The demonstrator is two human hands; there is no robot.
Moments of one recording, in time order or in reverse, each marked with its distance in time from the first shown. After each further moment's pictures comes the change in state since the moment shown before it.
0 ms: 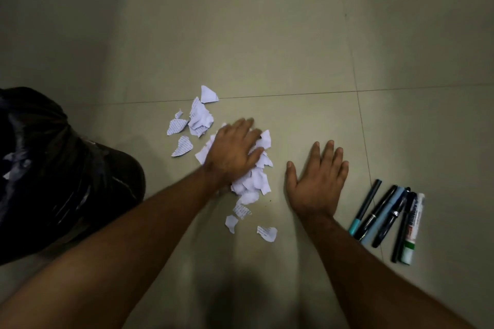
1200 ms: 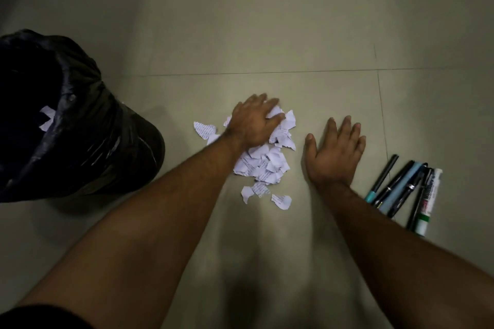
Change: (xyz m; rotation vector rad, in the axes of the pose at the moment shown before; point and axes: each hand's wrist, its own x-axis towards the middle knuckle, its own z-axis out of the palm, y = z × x) left_hand 0.000 0.008 -0.009 -0.253 -0.090 -0.220; right_hand -0.003 0.006 0.010 0.090 0.046 -0.035
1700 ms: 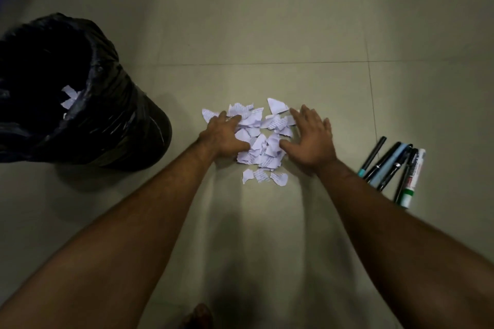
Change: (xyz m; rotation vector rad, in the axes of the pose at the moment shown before) left_hand -0.092 -0.032 -0.013 -0.017 -0.234 -0.326; right_hand -0.012 -0.015 -0.037 0.205 -0.361 -0.323
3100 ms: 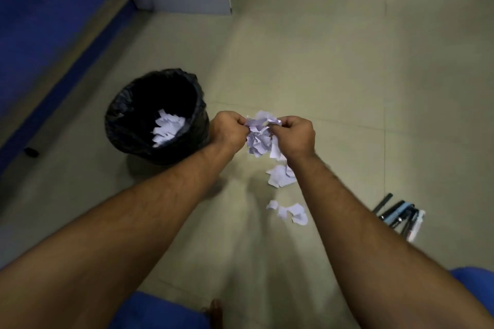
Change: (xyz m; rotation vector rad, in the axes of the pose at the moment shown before) left_hand -0.119 0.014 -0.143 -0.784 0.596 -0.279; right_hand 0.006 -0.202 -0.118 0.806 0.061 0.174
